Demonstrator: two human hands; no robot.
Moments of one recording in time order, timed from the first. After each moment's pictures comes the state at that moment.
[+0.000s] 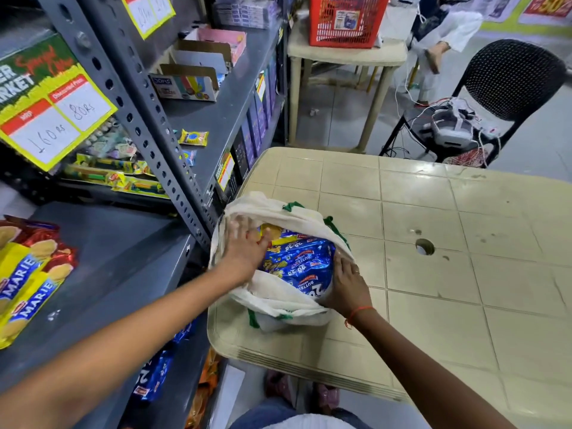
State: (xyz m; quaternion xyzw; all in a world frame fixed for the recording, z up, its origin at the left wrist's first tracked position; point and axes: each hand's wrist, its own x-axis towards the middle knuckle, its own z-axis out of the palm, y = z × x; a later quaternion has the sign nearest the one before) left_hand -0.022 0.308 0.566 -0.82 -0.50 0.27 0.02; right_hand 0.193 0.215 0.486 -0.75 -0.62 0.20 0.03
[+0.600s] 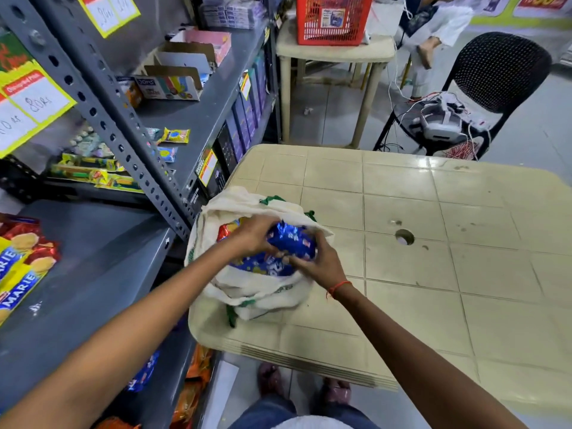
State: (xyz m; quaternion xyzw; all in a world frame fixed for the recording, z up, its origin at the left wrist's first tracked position) left_hand 0.039 0.295 0.616 -0.80 -0.51 0.03 -0.30; right_hand 0.200 0.220 0.539 -0.64 -0.56 0.37 0.37
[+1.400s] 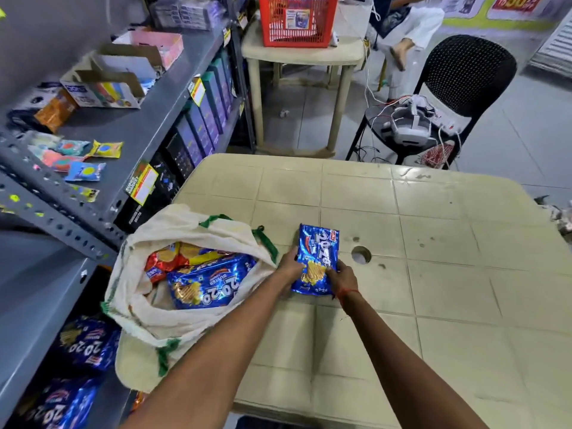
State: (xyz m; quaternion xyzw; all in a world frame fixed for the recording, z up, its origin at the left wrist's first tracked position) left_hand 0.250 0.296 0.497 -0.51 -0.61 -0.15 -0.60; right_hand 0.367 0.247 0.473 -0.79 -0.31 0.43 0.31
